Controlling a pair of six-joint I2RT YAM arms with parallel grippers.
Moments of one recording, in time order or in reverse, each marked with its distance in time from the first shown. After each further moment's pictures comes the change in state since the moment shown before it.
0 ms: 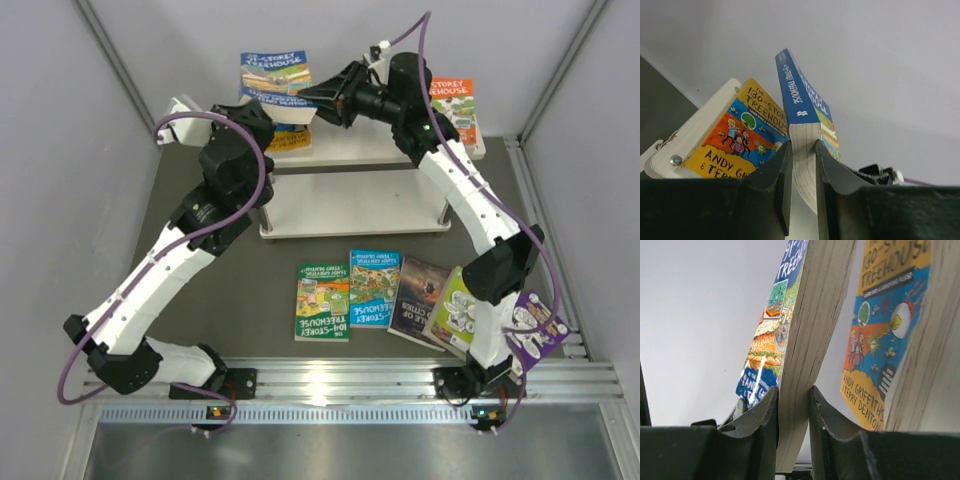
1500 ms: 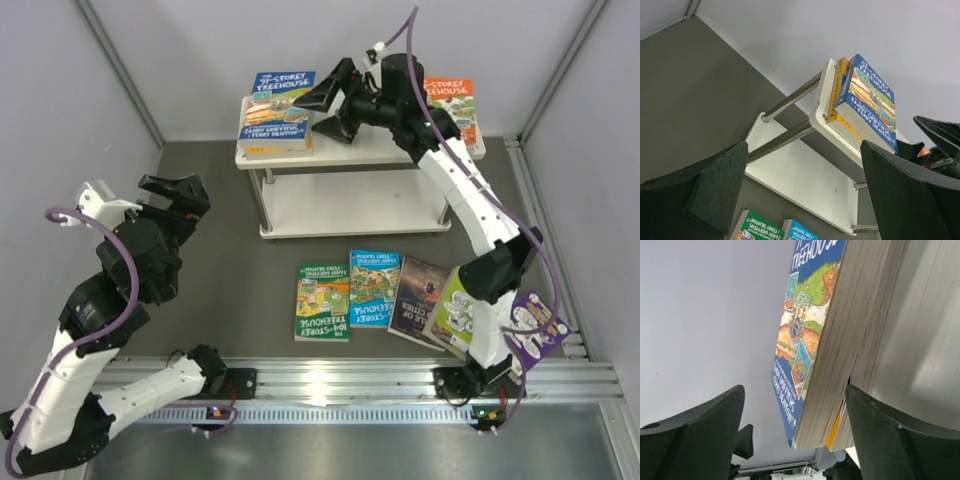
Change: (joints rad) left arm -0.007 -0.574 -0.278 -0.581 0.095 -0.057; right arm 0.022 0.048 0.157 -0.312 0.077 -0.293
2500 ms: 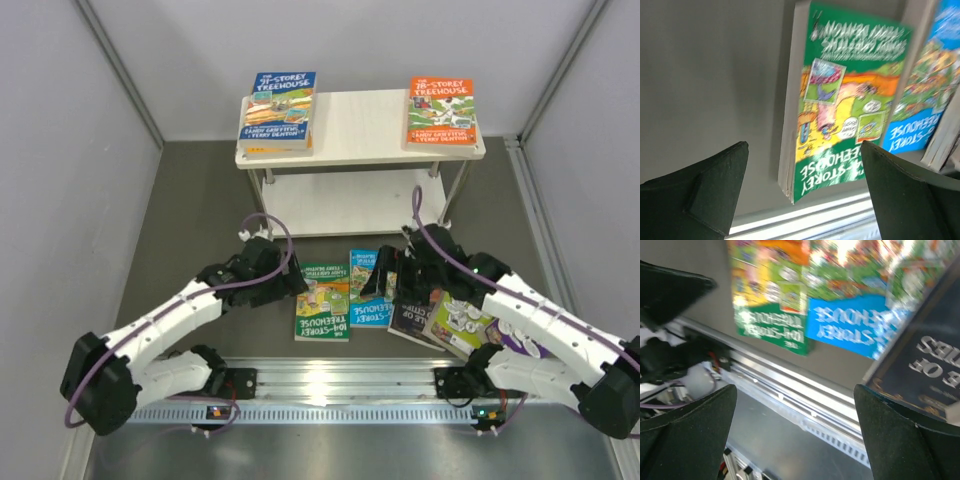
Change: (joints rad) left arm 0.103 0.272 -0.699 0.208 0.912 0.037; right arm 0.183 -0.970 -1.428 -0.132 0.231 -0.251
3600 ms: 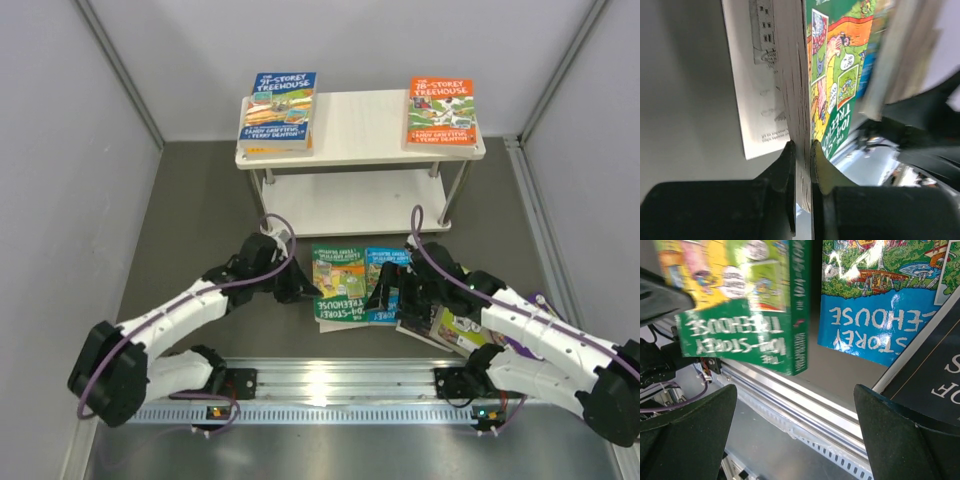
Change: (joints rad) left arm 0.066 0.151 -0.112 0.349 0.497 -0.086; right arm 0.000 -0.051 -0.248 0.121 -0.007 0.035
